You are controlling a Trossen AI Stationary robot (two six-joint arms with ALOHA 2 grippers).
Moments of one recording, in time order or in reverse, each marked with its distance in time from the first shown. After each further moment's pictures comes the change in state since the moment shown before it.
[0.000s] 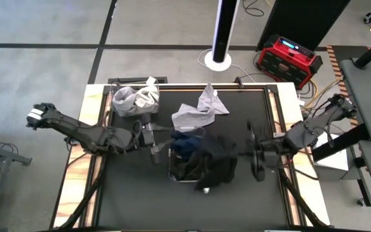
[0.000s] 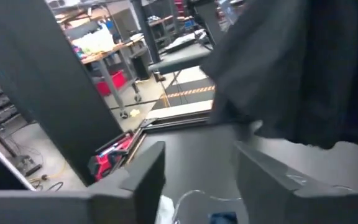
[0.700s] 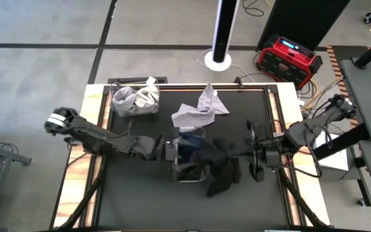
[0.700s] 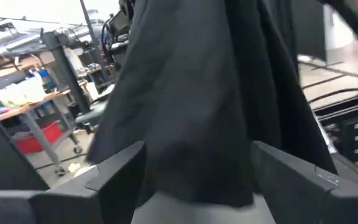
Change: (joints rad) left arm 0.026 0.370 0.137 0.366 0.334 0.085; right arm -0.020 0.005 -0.023 0.119 -0.037 -0.036
